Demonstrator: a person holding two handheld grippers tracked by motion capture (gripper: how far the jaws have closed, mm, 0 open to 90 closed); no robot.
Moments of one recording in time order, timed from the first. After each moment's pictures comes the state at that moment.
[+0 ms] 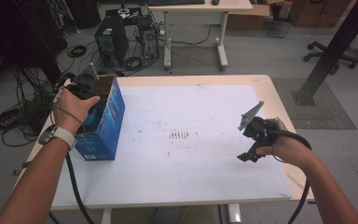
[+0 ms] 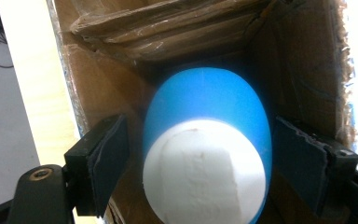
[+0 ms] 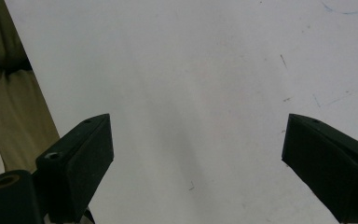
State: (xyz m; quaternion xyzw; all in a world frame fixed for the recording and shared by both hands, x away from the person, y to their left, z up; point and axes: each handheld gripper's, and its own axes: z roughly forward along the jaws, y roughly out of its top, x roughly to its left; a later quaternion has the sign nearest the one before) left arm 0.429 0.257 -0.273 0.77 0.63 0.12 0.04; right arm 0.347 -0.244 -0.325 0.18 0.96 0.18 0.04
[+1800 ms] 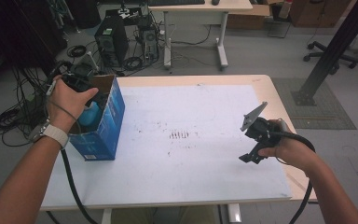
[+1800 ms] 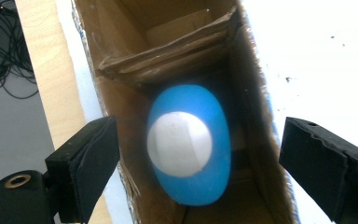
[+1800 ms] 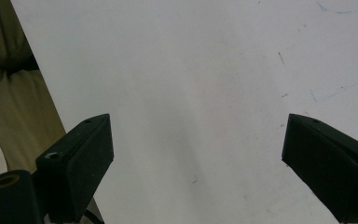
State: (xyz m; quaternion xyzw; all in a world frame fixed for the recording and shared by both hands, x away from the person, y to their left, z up) left arm 0.415 0.243 -0.226 0.79 0.59 0.15 0.07; right arm 0.338 -0.246 -0.318 0.19 0.96 0.18 0.05
